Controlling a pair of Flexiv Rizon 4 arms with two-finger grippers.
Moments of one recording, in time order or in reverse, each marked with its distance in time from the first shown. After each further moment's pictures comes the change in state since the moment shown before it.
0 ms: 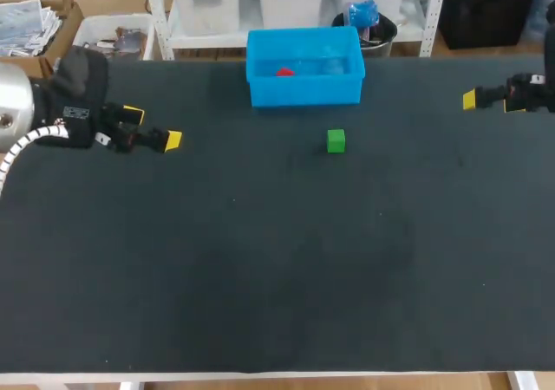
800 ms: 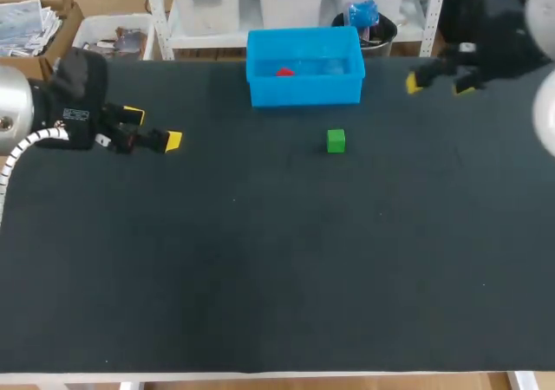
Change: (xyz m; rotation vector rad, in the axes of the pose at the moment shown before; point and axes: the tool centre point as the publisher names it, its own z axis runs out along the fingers) left arm 0.000 -0.001 0.000 0.000 -0.009 0.000; right arm -0.028 0.067 0.048 0.070 0.184 -0.022
